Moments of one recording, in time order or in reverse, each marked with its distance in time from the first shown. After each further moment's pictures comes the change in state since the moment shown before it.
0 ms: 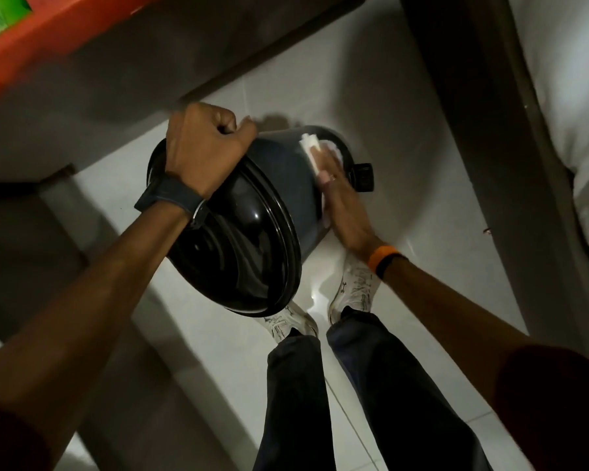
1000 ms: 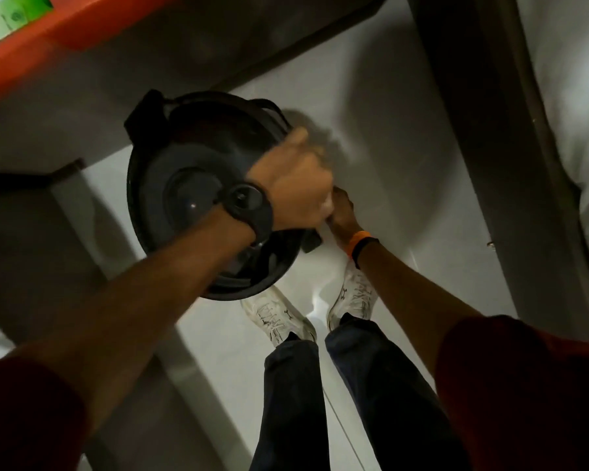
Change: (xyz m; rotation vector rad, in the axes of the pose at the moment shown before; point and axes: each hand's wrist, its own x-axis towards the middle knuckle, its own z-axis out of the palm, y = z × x) left_hand -0.022 0.041 0.051 0.786 -0.433 0.780; right_hand 0.029 0.010 0.018 0.250 0.134 0.484
